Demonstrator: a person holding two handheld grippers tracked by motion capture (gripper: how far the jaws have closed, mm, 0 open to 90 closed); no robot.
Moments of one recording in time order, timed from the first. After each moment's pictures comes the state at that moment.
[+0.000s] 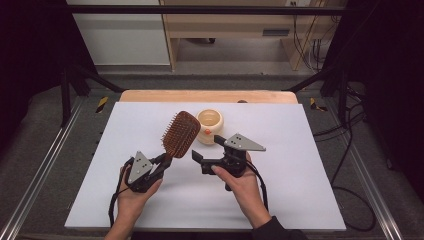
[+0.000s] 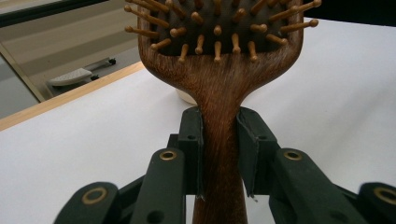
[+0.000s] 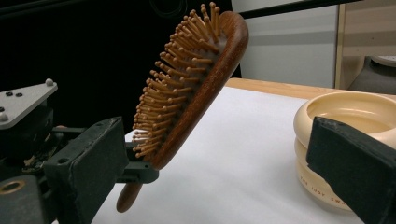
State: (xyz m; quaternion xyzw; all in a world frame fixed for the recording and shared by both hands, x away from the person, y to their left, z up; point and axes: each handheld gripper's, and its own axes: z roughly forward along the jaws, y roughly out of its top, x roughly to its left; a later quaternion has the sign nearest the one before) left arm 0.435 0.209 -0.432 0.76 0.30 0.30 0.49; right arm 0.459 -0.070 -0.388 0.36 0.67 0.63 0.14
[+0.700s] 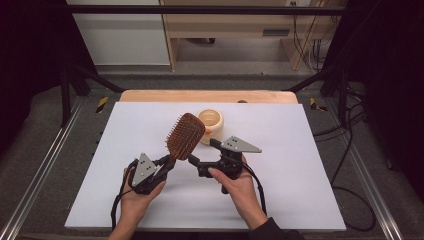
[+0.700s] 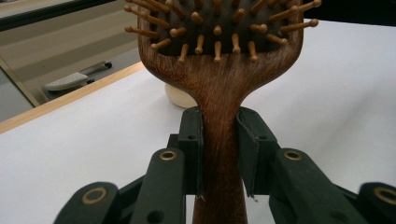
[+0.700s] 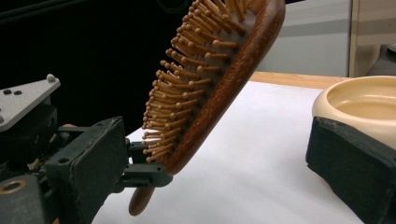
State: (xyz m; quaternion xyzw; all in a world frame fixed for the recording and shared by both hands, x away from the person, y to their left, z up) left arm 0.431 0.200 -0.433 0.76 0.29 0.30 0.49; right arm 0.458 -0.061 -0.396 0.36 0.67 0.63 0.12
